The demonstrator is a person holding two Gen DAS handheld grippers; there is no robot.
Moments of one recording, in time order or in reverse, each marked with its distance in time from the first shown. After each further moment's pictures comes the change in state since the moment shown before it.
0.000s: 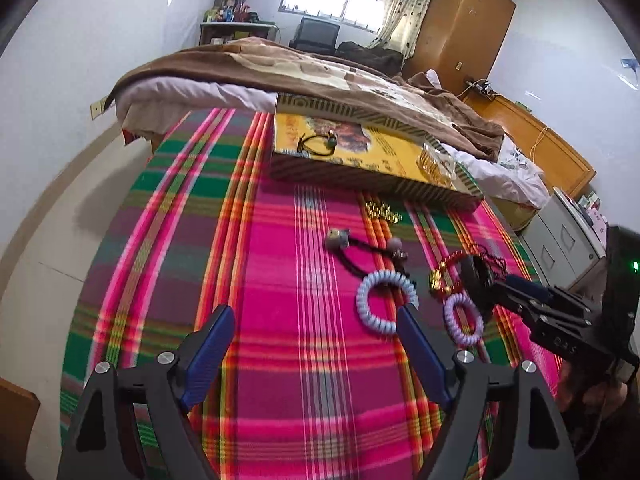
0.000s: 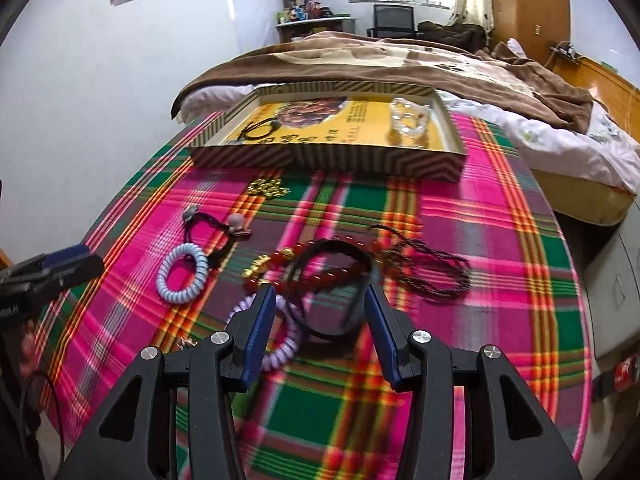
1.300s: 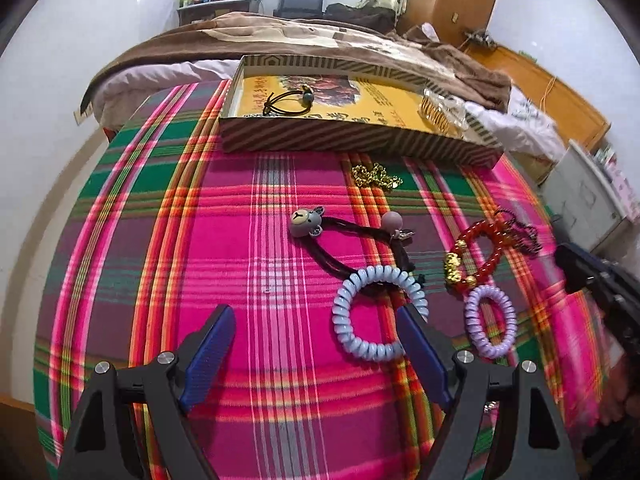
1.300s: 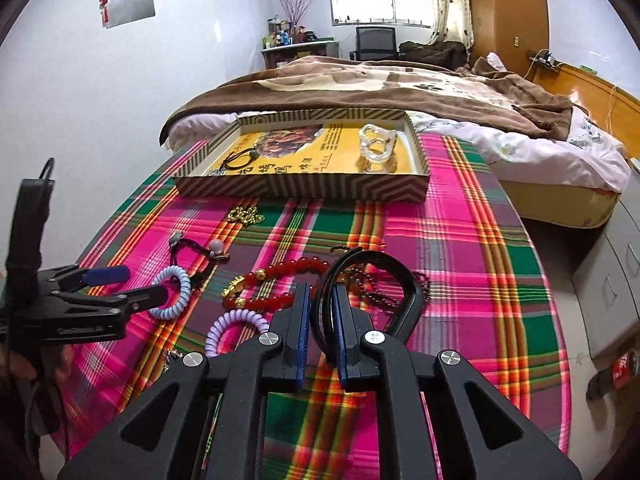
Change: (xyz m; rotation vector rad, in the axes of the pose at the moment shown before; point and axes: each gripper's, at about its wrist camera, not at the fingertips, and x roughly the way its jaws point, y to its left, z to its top) left arm 0.067 -0.038 0.013 0.111 0.132 0.077; right arm -0.025 -0.021 -0.001 0.041 -0.104 -0.047
